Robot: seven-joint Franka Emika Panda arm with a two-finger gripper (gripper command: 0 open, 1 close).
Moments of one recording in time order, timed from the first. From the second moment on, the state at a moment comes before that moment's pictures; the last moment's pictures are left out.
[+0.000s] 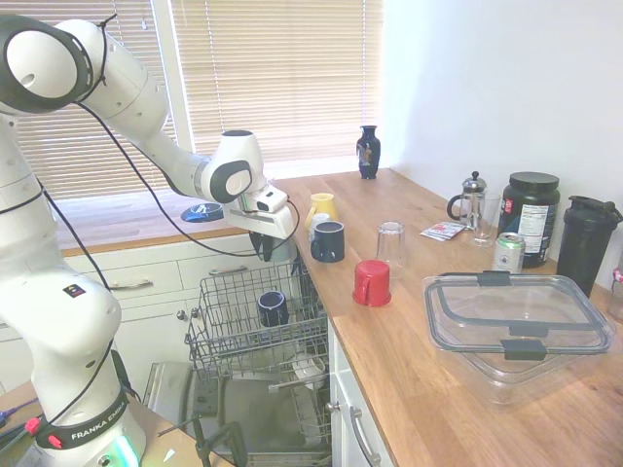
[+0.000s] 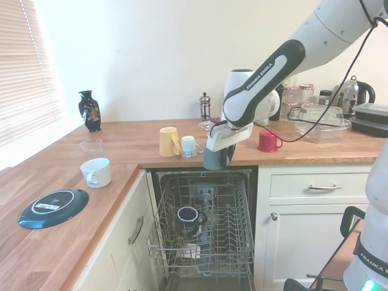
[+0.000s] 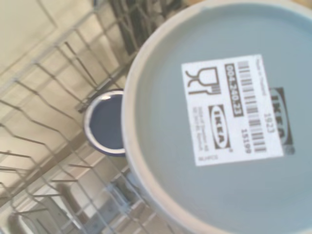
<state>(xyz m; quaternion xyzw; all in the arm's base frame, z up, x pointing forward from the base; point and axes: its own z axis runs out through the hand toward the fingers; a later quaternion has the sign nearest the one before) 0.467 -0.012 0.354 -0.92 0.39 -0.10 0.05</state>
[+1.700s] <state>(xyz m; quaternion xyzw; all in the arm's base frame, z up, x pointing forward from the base) 0.472 -0.208 0.341 -0.90 0.44 -0.09 0.04</state>
